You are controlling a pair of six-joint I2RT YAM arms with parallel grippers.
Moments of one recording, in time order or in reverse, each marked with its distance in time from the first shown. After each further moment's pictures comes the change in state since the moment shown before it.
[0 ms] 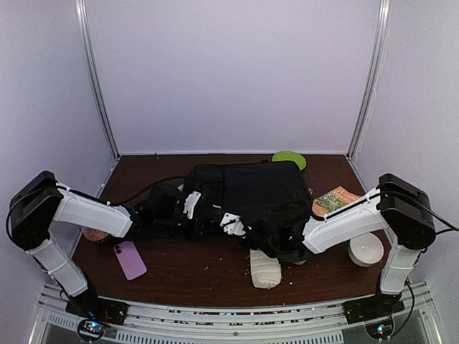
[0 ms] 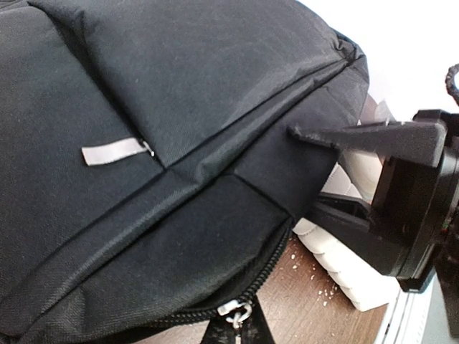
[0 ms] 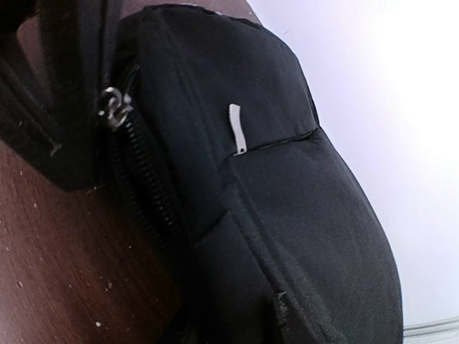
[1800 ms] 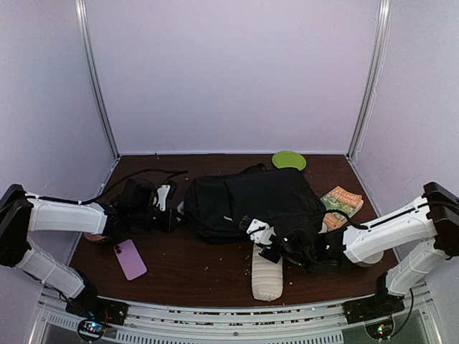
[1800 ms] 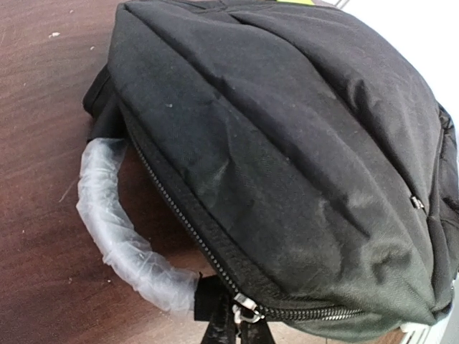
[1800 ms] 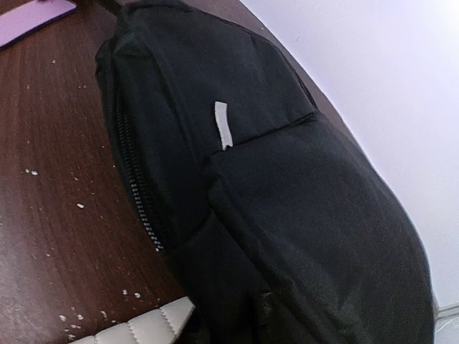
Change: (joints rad) left arm 0.186 -0.222 -0.079 -0.230 -0.118 -0.040; right arm 0.052 -0.323 -0.280 -0.015 -0.097 0.168
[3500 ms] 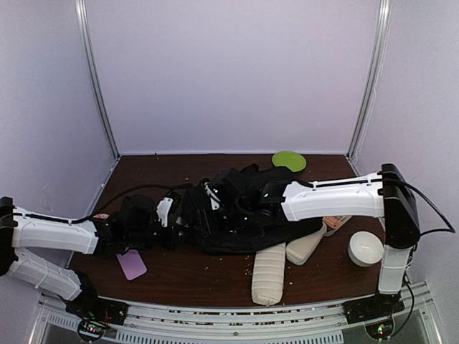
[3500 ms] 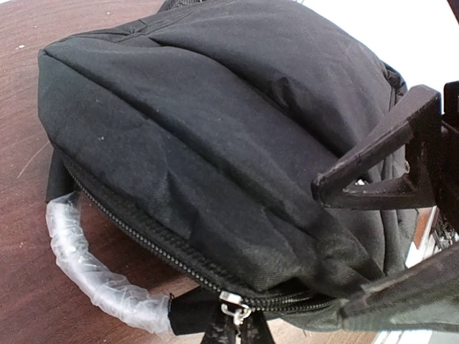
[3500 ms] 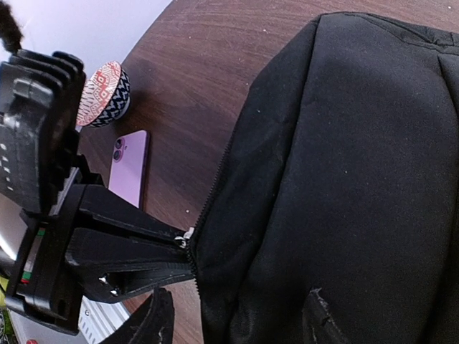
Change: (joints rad) left arm -0.209 -0.145 -0.139 0.084 -0.107 -0.051; right arm -0.063 0.430 0.833 -0.596 -0.497 0.961
